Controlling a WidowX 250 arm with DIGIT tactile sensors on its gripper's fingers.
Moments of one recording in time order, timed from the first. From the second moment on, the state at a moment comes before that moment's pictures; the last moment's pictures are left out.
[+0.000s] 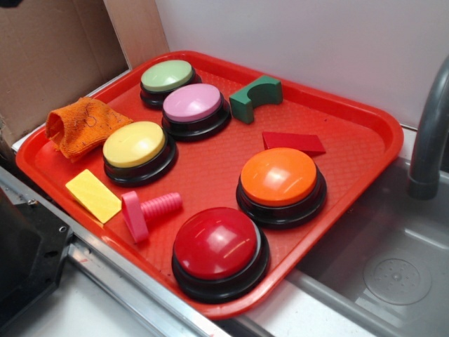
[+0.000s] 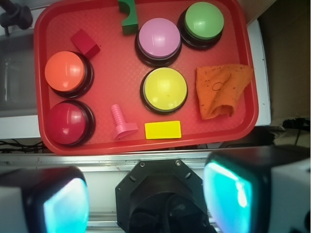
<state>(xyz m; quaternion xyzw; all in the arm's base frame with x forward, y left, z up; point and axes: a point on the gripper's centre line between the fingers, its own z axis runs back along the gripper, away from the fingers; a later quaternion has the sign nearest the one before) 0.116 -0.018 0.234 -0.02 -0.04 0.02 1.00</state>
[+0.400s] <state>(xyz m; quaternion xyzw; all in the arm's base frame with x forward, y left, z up) 0.114 -0.018 0.230 -0.02 -0.03 0.02 1.00</state>
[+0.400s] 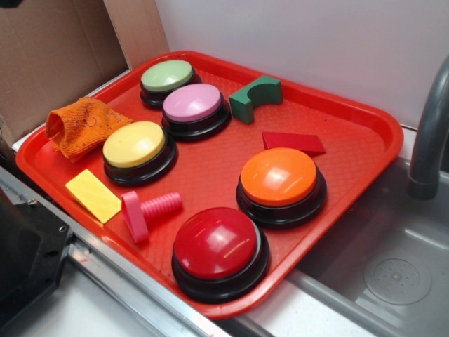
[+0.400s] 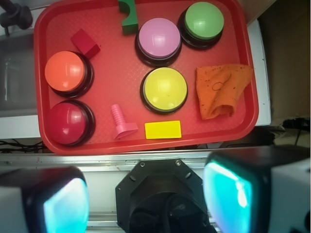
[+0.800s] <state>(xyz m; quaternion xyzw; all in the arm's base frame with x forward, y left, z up) 0.124 0.017 0.179 -0.04 -0.07 0.22 0.97</state>
